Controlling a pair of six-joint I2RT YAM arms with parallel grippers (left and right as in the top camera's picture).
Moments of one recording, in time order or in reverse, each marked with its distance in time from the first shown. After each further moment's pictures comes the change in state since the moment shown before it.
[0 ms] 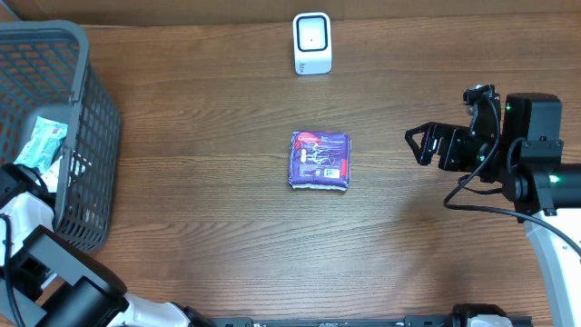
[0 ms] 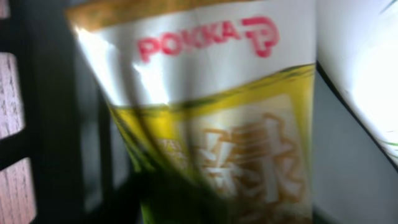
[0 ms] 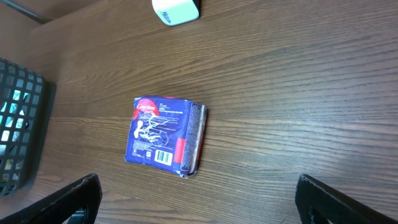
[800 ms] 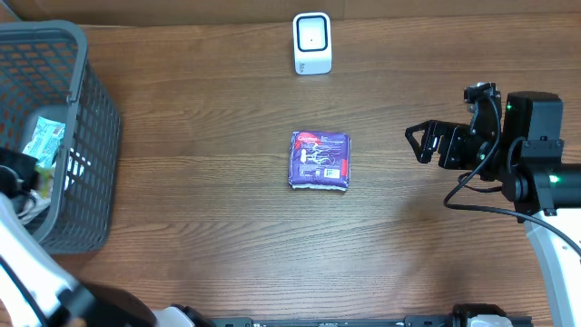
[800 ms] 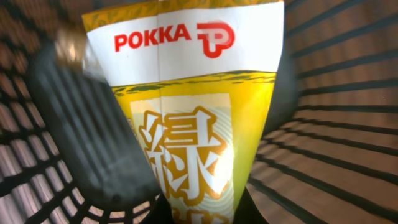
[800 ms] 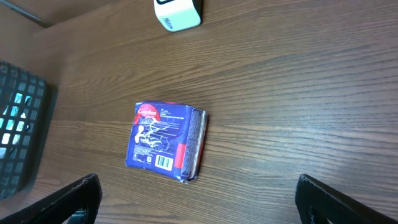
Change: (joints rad) left arm 0.002 -0.245 0.438 -0.372 0.208 0.377; right arm 0.000 0.000 0.000 0.023 0.000 0.000
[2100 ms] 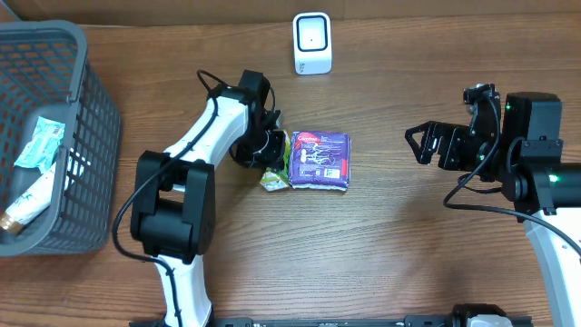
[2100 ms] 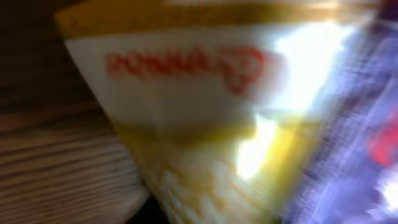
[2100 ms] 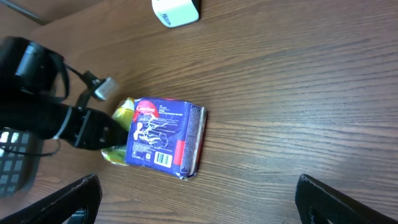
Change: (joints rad) left arm -1.119 0.570 -0.037 -0.002 0.164 0.279; right arm 0.000 0.003 0.000 -0.014 0.002 0.000
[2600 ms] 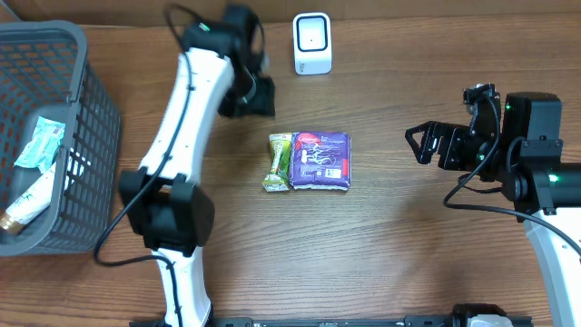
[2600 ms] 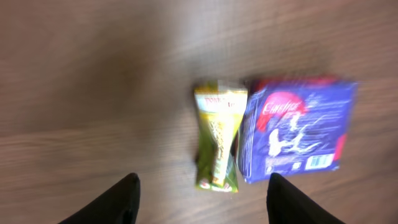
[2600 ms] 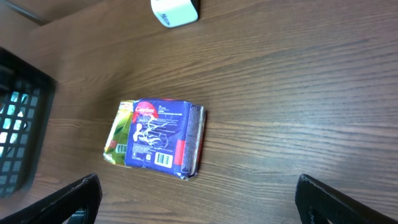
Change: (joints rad) left arm 0.050 0.026 0.734 -0.506 -0.177 0.000; right arm 0.000 0.001 0.000 0.000 0.003 0.001
